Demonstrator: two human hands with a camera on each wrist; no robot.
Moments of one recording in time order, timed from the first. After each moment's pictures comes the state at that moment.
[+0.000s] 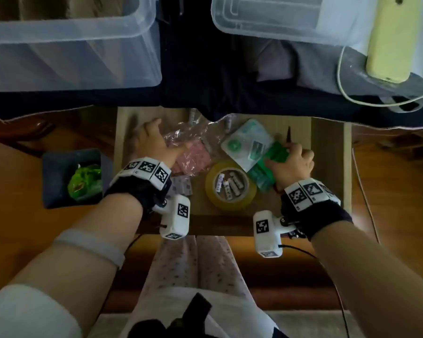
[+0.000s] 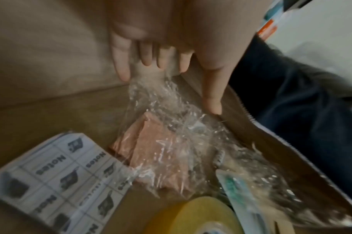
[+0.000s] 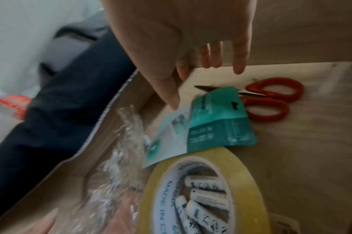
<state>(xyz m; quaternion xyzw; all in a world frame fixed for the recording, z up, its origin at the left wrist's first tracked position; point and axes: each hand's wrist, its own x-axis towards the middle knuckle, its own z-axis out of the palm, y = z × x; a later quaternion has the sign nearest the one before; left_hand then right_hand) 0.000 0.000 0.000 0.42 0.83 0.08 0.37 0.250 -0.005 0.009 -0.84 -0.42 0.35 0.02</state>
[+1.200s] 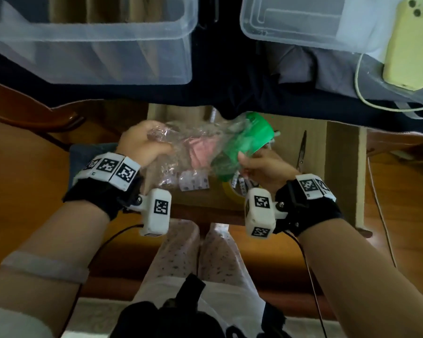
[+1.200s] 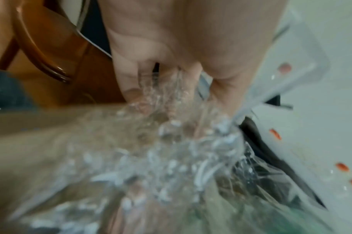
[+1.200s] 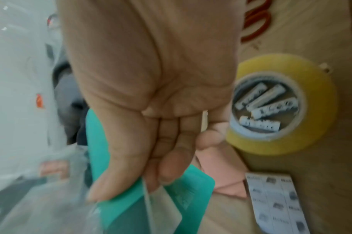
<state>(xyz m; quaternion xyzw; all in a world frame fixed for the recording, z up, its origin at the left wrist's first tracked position) -0.060 -0.034 0.065 0.40 0.79 0.17 0.43 0.188 -0.016 0.036 -0.51 -0.28 0.79 0.19</state>
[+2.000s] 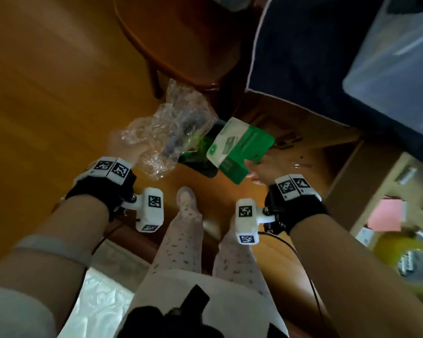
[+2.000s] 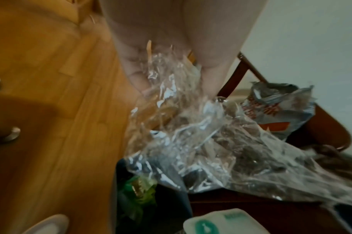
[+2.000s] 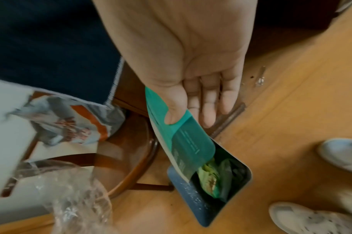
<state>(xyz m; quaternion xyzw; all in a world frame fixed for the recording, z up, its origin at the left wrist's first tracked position) -0.463 -0.203 -0.061 -0.02 0.88 0.24 0.40 -0.226 -0.059 -0.034 -0.61 -0.49 0.61 -0.14</state>
